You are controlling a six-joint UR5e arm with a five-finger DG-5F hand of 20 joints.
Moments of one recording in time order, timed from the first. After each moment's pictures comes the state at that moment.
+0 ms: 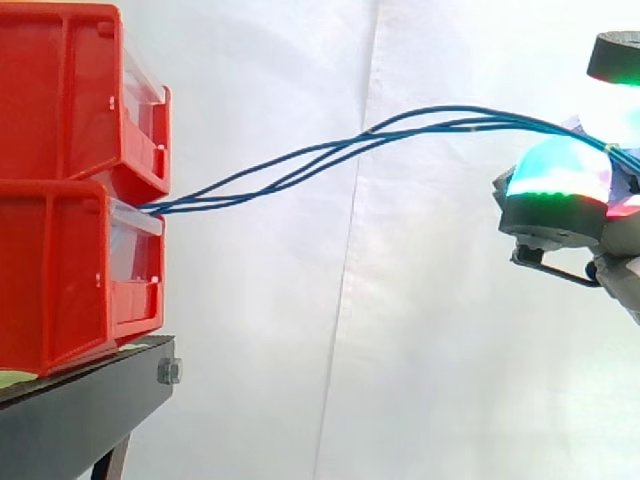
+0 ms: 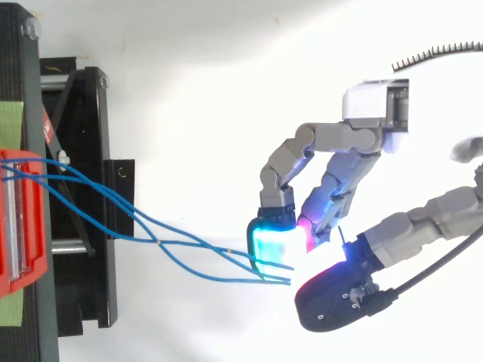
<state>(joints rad) 0.11 -2.07 -1.23 -3.27 -1.45 -0.06</state>
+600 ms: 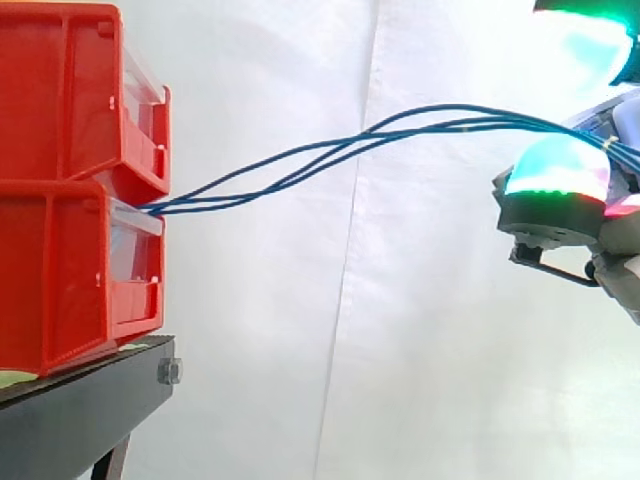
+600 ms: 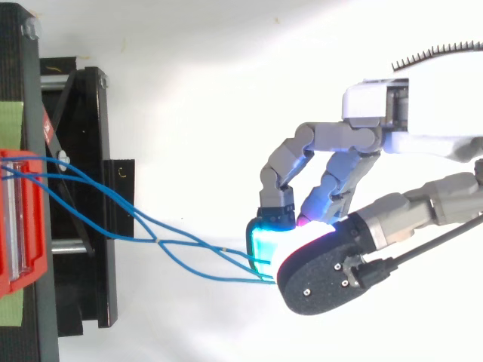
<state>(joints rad) 0.11 -2.07 -1.23 -3.27 -1.45 -0.06</state>
